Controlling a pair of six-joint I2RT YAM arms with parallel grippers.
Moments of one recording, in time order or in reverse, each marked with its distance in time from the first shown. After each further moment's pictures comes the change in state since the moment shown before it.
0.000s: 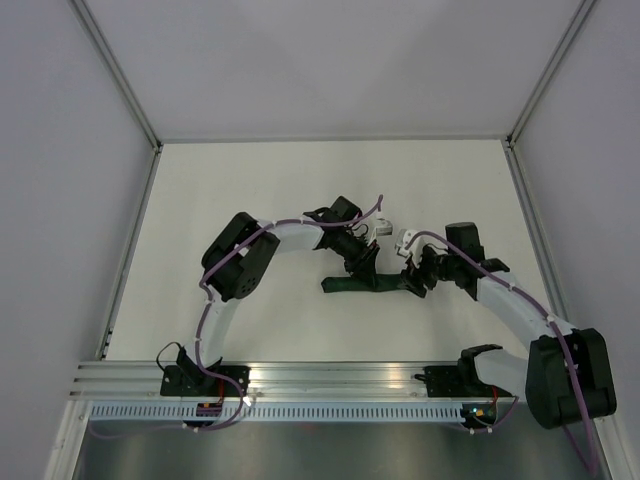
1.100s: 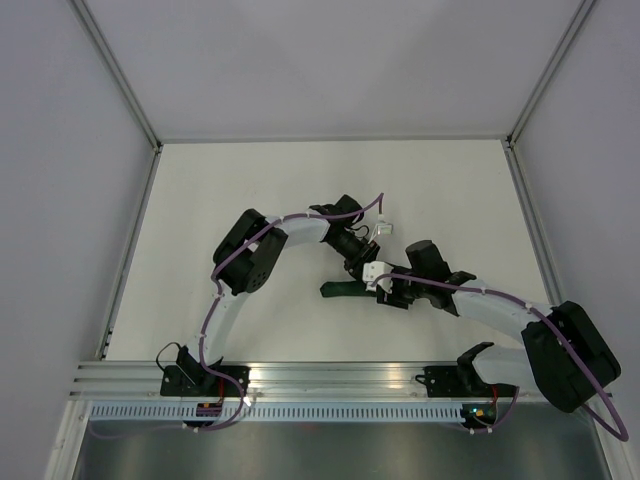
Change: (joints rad) left arm 0.021 0.127 0.177 -0.268 0.160 -0.003; right arm 0.356 0.069 -0.130 0.223 0.256 -0.085
